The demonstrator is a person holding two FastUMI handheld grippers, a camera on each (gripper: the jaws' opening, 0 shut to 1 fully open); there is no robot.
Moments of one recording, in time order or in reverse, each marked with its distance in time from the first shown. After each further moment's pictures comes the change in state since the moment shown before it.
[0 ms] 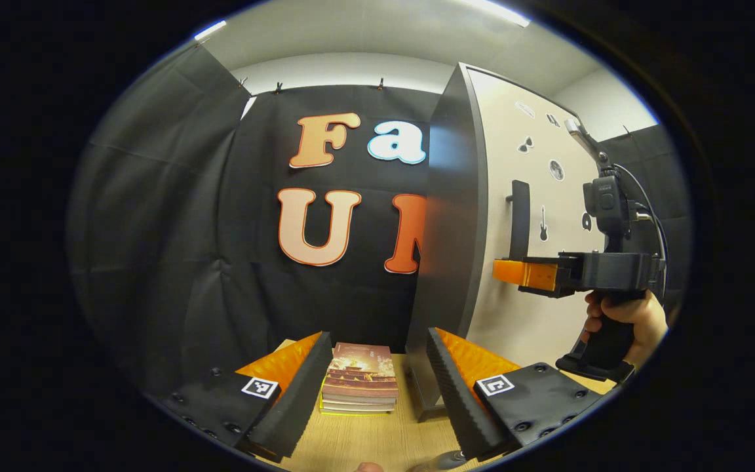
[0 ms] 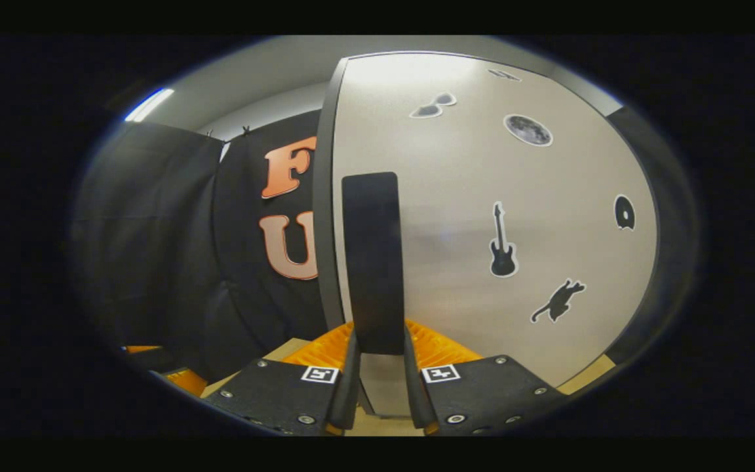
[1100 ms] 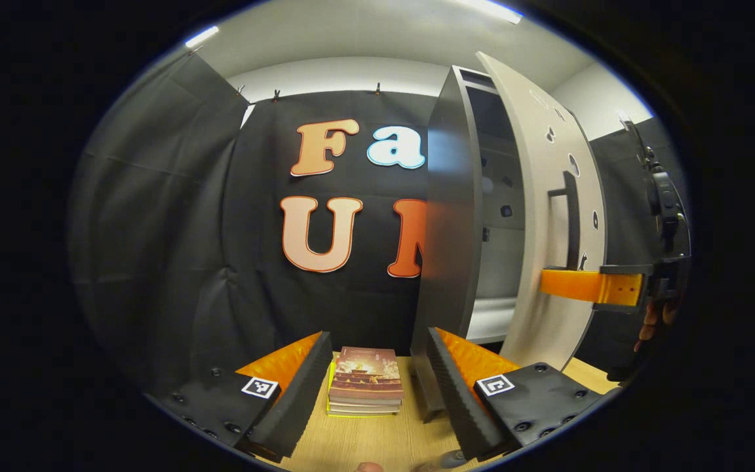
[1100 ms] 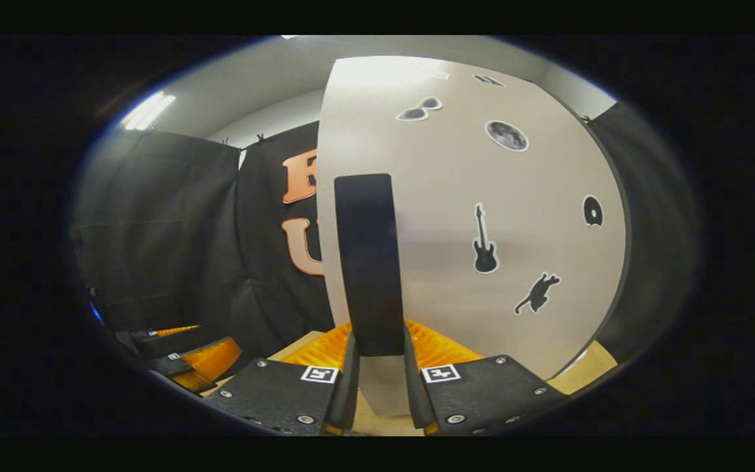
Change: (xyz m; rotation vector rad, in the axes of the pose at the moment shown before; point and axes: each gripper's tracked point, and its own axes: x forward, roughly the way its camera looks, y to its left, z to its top) left arm -0.002 -0.004 0.013 0.034 -0.029 0.022; right arm -0.055 0.012 0.009 0.028 0.007 0.087
